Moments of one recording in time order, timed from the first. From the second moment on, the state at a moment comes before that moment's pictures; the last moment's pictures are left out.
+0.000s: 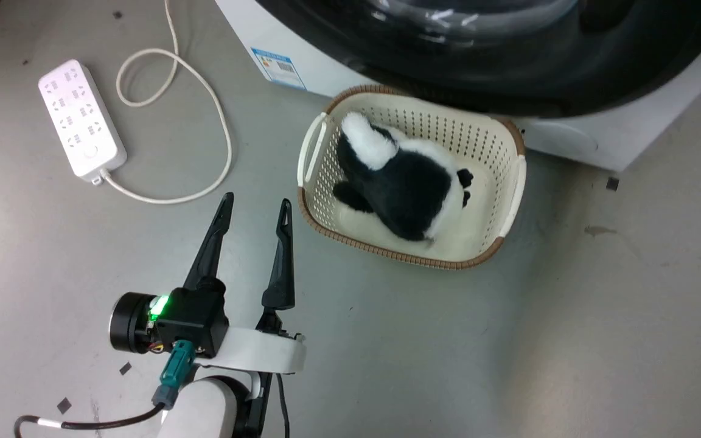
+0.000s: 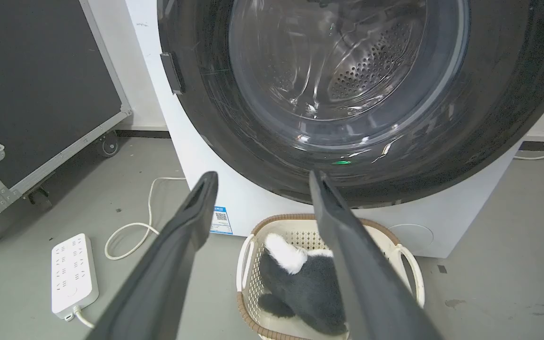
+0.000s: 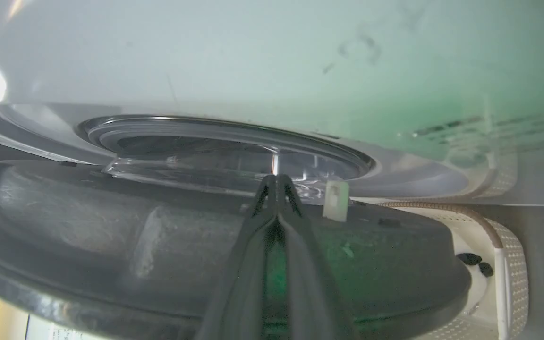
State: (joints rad) left arm -0.21 0.05 -0.22 -0.04 -0.09 0.10 -0.23; right arm -1.22 -0.08 -0.68 0.62 0.63 0.13 0.90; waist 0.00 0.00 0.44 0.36
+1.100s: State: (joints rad) left arm -0.08 0.05 -0.22 0.04 -0.08 0.03 -0.26; right arm -0.55 -0.05 0.12 0.45 1.38 0.13 0.94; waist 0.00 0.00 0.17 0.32
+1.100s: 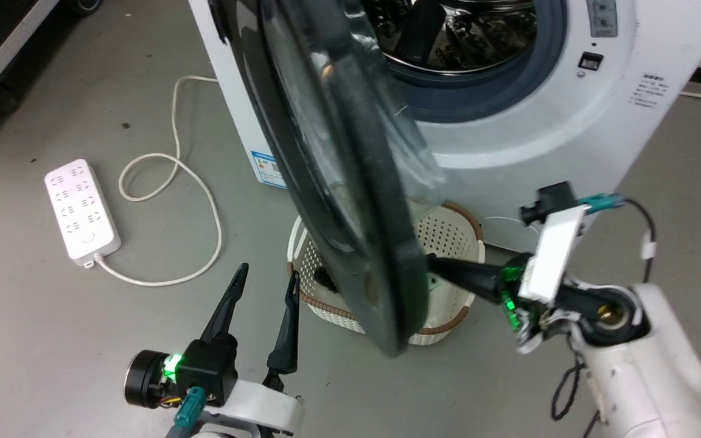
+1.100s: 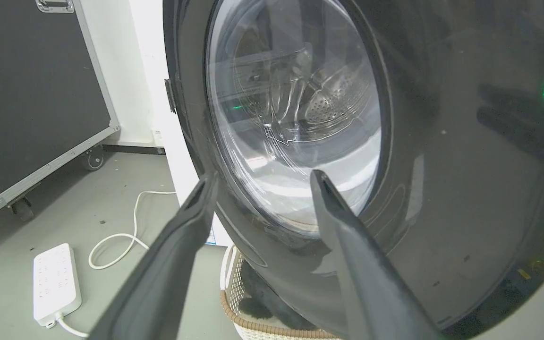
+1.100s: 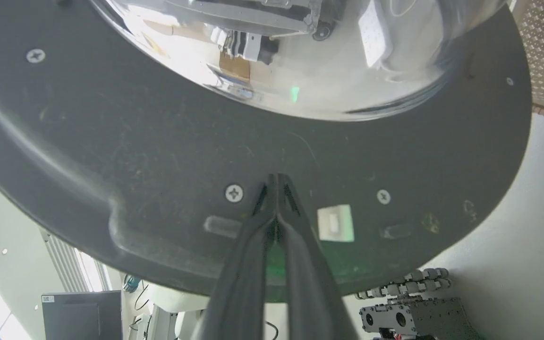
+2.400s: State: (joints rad) left arm 0.01 0.06 -0.09 0.04 -0.10 0.01 -0.26; right arm 0.06 -0.09 -0.03 -0.06 0.08 0.13 -0.25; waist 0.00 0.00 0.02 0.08
